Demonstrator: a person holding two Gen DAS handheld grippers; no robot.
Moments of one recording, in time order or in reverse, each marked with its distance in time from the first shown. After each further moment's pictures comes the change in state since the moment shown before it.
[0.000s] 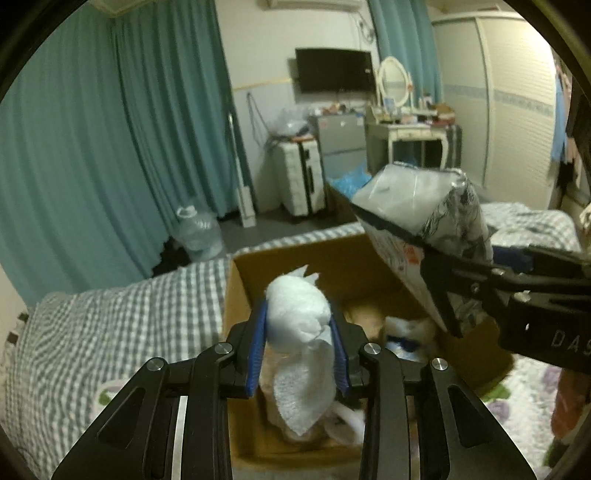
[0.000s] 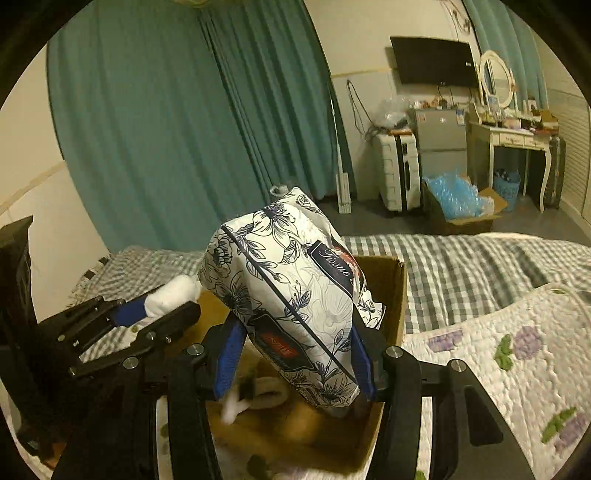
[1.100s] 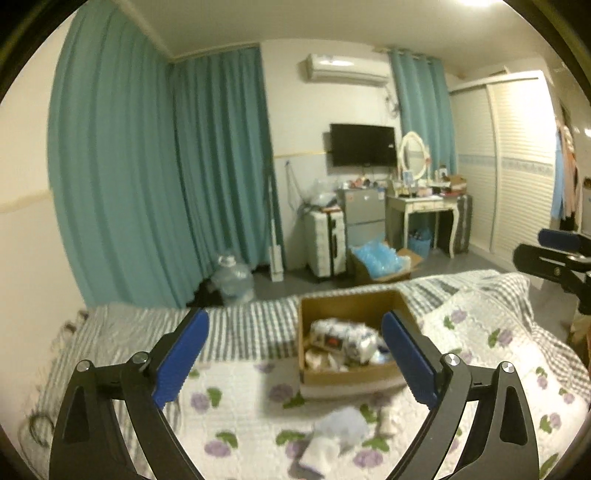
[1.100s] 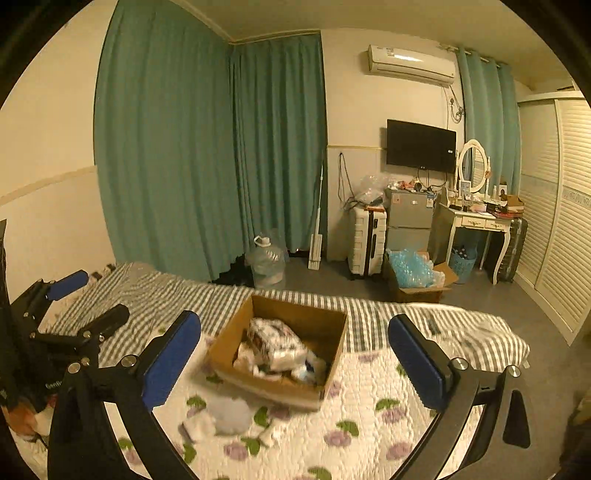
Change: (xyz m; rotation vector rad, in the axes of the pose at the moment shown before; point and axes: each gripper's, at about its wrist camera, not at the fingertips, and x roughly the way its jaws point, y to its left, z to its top) left arm -0.246 0.042 -0.031 -0.114 -0.246 0.082; right arm -0.250 0.098 0.002 -0.181 -0.204 -0.158
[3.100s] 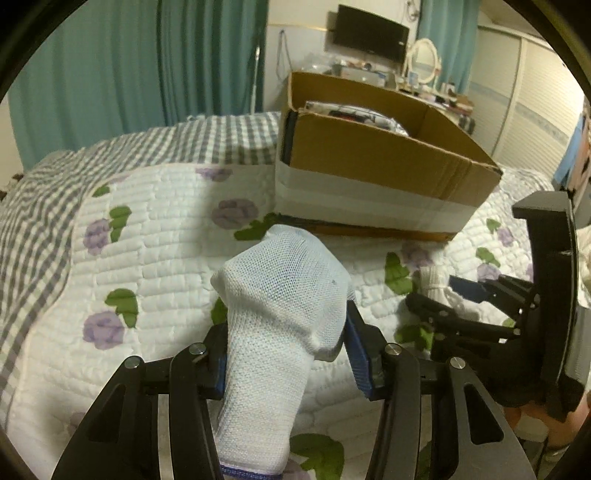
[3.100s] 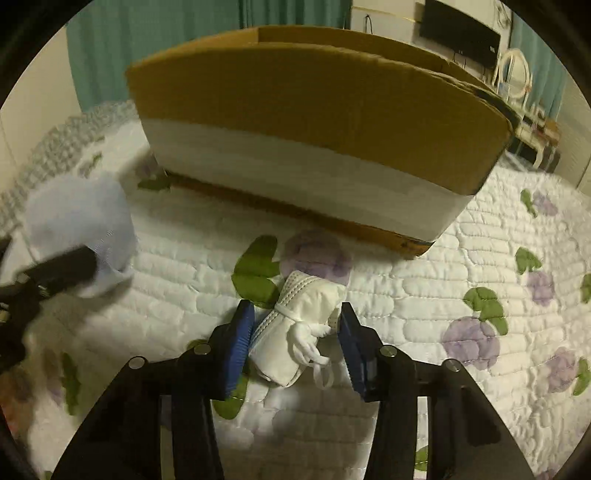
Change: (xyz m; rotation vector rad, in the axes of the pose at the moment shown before) left arm 0.142 -0.002 -0.178 -0.094 0.455 -0.128; right arm 0.241 0.041 -0.245 -0.062 0.516 -0.001
